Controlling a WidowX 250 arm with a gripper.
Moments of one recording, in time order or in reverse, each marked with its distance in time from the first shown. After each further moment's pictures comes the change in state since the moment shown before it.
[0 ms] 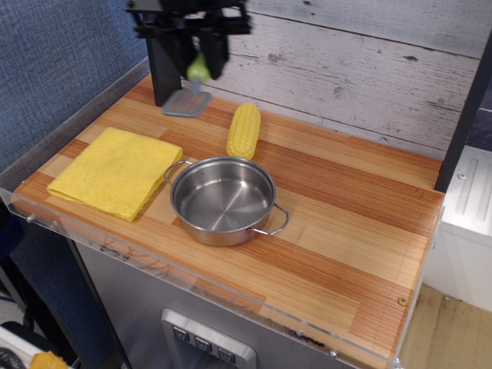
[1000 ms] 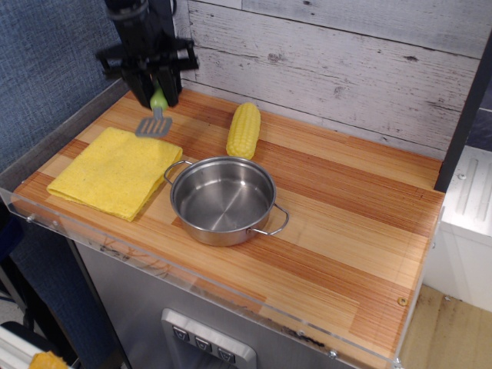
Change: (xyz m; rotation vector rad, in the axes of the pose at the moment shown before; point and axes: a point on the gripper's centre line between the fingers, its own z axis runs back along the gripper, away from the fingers) arm 0.031 0.081 -0.083 0.061 0.057 0.181
